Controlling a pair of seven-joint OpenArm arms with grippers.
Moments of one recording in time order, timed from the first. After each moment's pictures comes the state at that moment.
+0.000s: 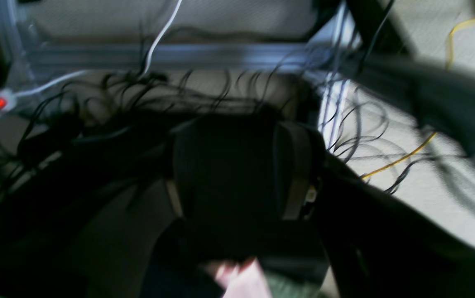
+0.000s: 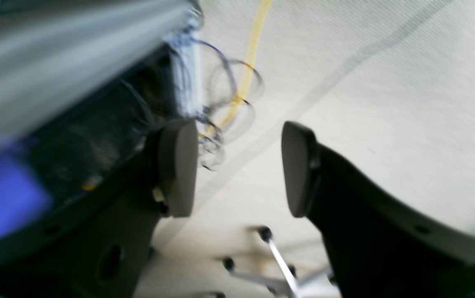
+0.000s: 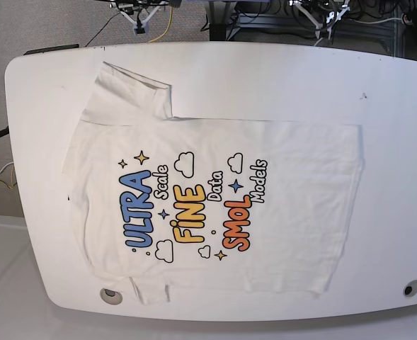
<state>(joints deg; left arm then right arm) 17.1 -8.4 -14.6 29.9 7.8 -12.6 3.0 -8.2 2.7 38.3 13.3 -38.6 12.7 -2.8</state>
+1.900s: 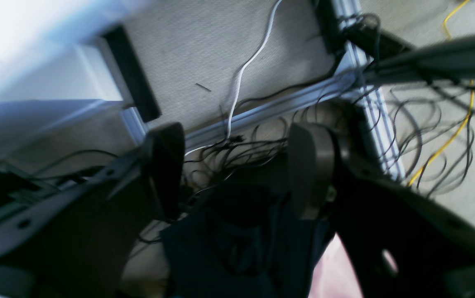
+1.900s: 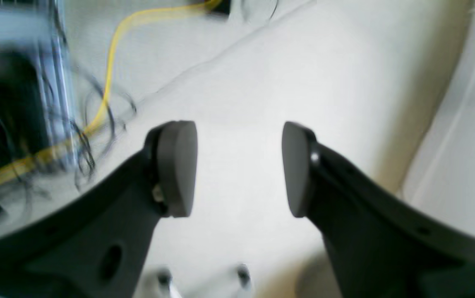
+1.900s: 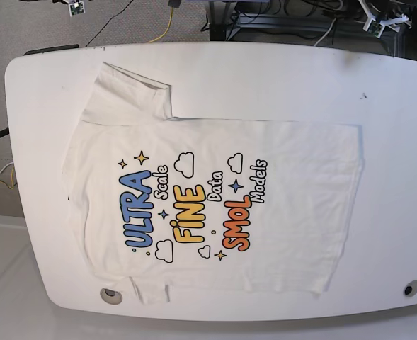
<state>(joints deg) 54.8 -22.8 -21.0 94.0 -1.8 -29.3 9.3 -53.3 7.1 24.9 89.3 -10.0 16.2 -13.4</state>
